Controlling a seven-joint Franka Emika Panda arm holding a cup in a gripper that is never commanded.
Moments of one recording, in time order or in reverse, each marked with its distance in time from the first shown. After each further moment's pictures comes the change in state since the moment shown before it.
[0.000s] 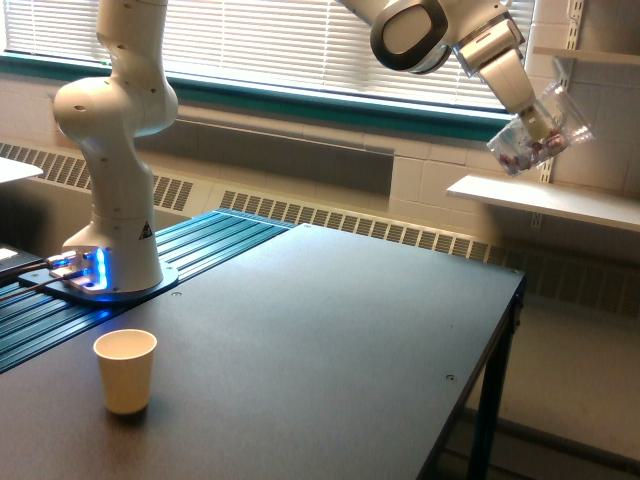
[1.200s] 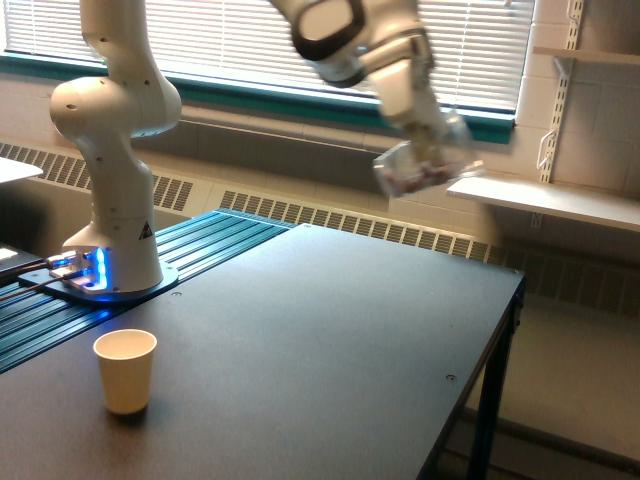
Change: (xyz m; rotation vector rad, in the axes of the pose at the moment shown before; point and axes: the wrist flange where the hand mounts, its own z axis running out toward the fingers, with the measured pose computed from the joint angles) arm -0.032 0.142 -0.051 -0.302 0.006 0.053
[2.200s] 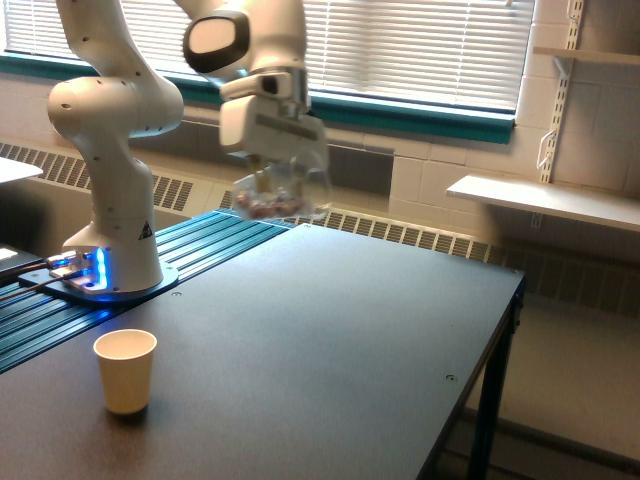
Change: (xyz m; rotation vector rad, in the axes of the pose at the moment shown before) arm -0.098 0.152 -0.016 -0.244 -0.077 0.126
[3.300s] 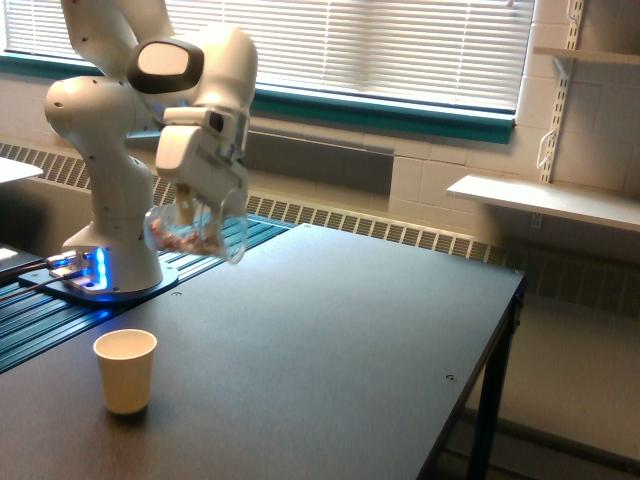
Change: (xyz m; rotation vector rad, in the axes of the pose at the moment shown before) arm -0.016 0.085 0.056 -0.199 0.080 -0.305
